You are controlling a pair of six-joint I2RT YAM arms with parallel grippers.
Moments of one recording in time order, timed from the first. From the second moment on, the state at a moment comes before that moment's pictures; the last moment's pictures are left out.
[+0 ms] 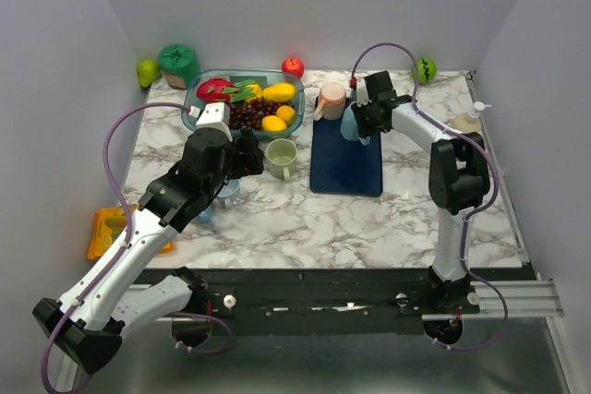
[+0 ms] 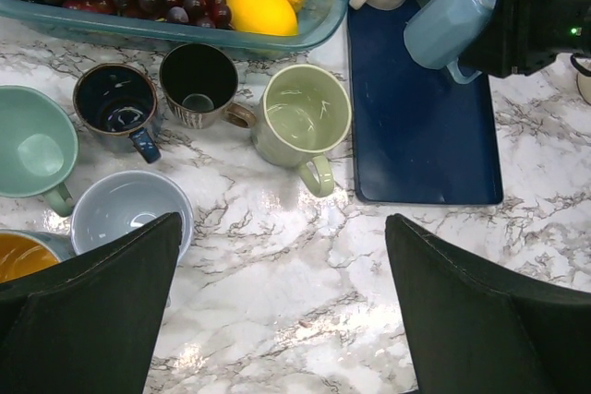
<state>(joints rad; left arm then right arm) -0.59 0.93 1.04 -0.58 -0.29 -0.50 0.30 2.07 1.62 -0.49 -0.03 -0.14</state>
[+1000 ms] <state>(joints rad) -0.58 0.88 1.00 -0.45 -0.12 -0.51 0.37 1.55 1.32 -0.39 -0.18 0.04</state>
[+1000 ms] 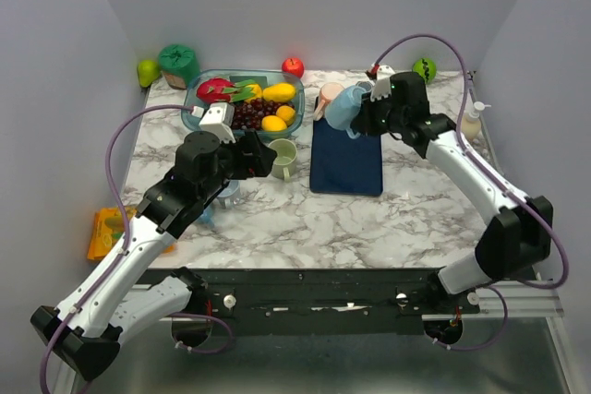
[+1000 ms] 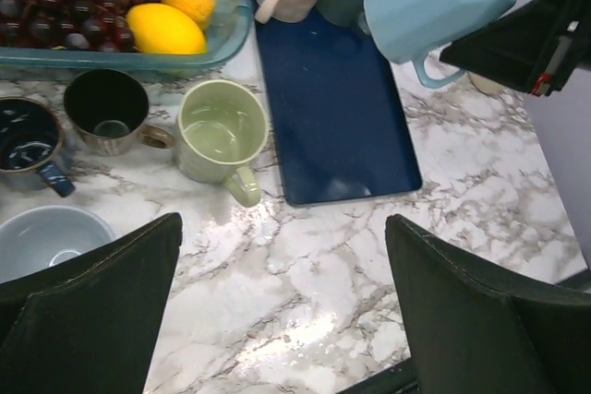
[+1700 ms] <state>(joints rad) -0.58 0.88 0.94 0.17 0.36 -0.68 0.66 1.20 1.26 0.15 -0.47 0.60</state>
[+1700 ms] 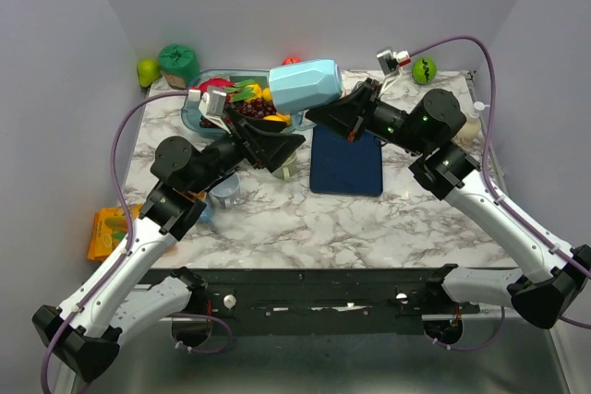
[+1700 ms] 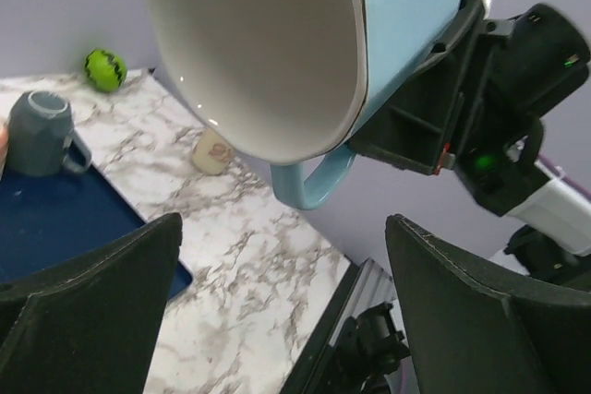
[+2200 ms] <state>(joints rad) -0.58 0.92 1.02 0.32 0.39 -0.77 0.70 1.20 1.28 0.33 -0.54 0.77</state>
